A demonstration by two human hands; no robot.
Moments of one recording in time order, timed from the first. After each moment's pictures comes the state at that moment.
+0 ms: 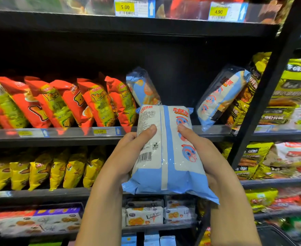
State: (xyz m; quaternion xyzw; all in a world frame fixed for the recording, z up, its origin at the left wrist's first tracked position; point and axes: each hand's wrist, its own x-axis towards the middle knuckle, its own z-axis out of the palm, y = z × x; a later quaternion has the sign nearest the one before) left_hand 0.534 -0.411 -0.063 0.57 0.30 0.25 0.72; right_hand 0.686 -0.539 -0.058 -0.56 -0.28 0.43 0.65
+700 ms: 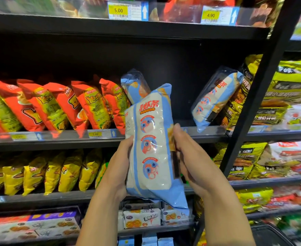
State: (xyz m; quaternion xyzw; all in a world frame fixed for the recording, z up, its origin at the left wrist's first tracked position) left_hand 0.539 -0.423 -0.092 0.45 0.26 0.30 0.80; right_hand 0.661 -0.539 -0.063 -0.56 -0.36 0.37 0.65
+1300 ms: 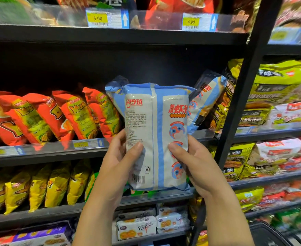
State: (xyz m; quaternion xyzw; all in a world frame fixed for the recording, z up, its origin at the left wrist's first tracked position) left_hand 0.553 -0.430 -0.085 0.60 0.15 0.40 0.67; right_hand 0.706 -0.557 -0.077 -0.55 -0.36 0.30 0.69
